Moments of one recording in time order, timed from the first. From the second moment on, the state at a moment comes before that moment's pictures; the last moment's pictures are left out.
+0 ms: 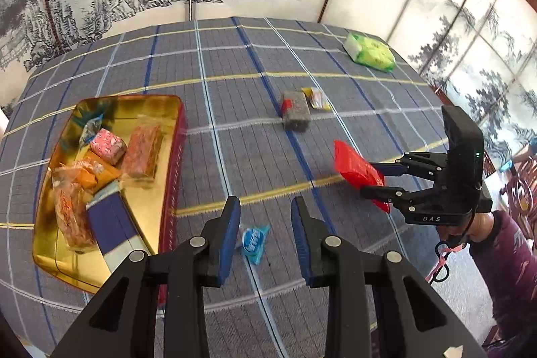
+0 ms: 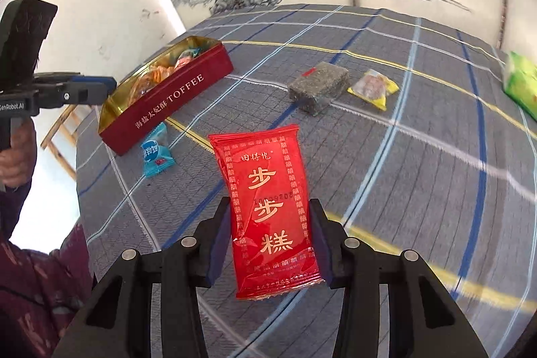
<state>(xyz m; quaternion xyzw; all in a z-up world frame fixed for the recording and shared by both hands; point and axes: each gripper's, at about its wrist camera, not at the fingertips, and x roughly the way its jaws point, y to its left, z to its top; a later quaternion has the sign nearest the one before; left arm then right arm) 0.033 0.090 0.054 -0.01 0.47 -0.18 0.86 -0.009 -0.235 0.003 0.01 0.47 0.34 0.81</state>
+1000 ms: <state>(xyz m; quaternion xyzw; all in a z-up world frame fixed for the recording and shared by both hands) 0.050 0.070 -0.039 0.04 0.52 -0.11 0.85 -0.033 -0.236 -0.010 0.01 0.45 0.27 0.85</state>
